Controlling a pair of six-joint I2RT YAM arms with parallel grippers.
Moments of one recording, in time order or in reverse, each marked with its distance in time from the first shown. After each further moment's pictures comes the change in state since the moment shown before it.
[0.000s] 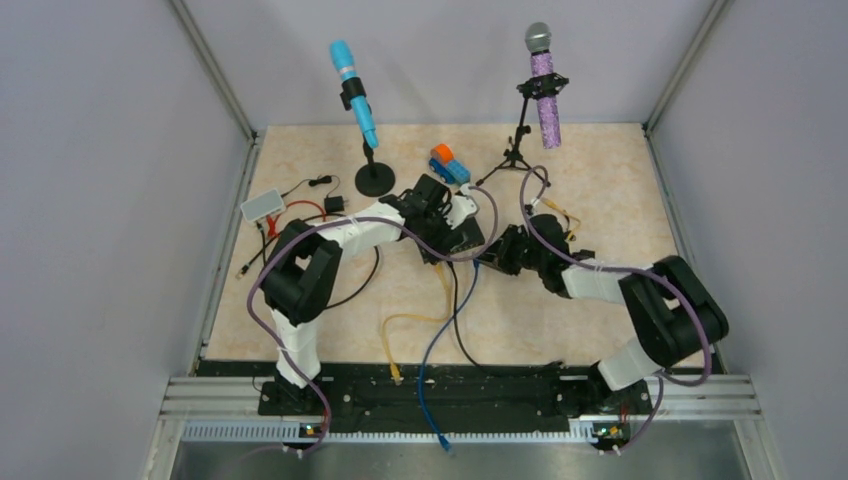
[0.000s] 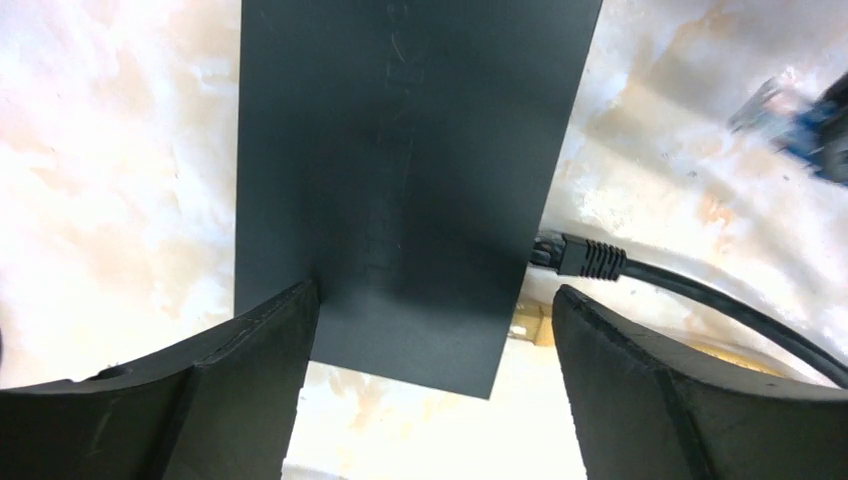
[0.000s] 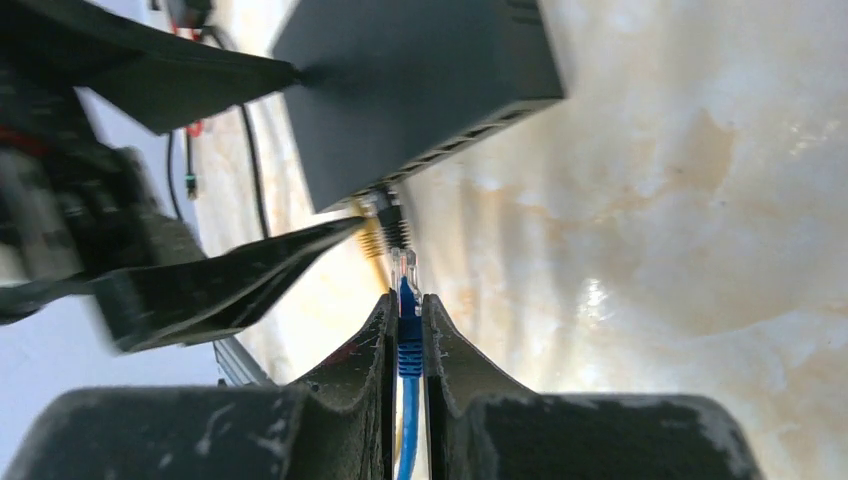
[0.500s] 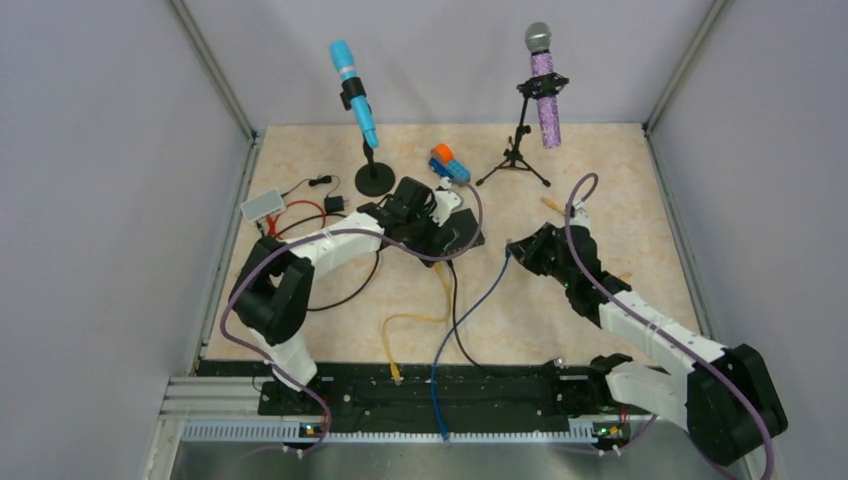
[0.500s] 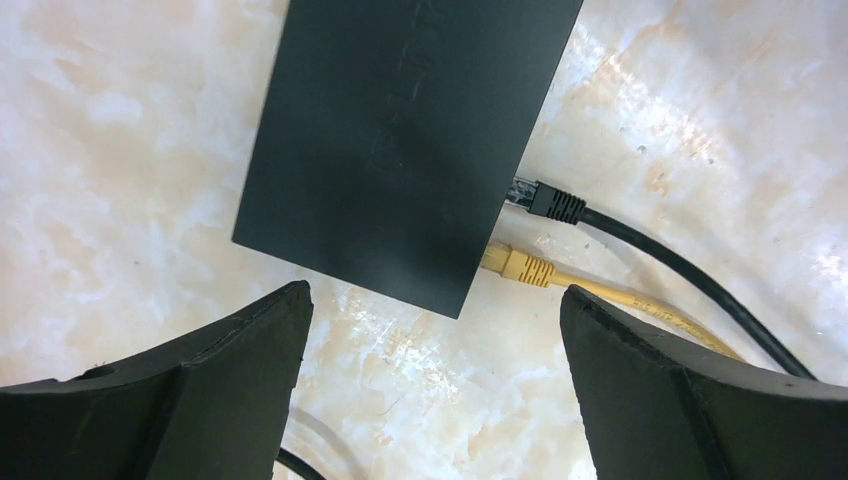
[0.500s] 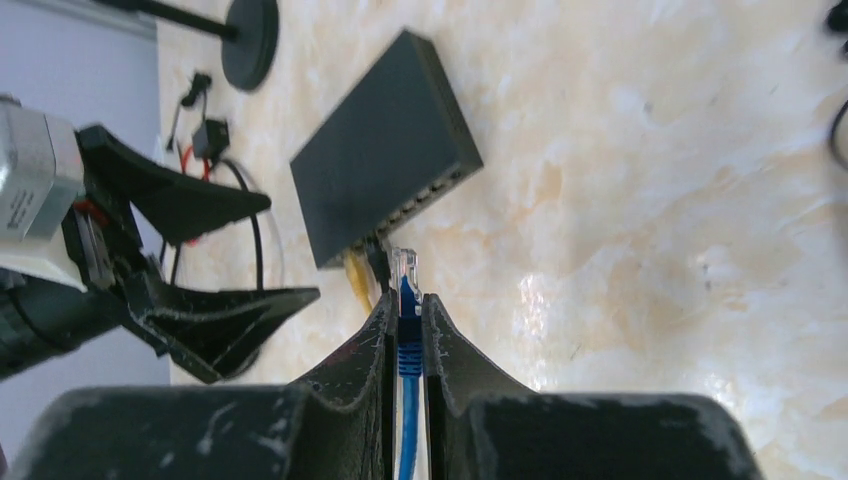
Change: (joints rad) left arm 0.021 -0.184 -0.180 0.076 0.018 -0.166; right arm -0.003 -0.511 -0.098 -0.289 0.304 -0.070
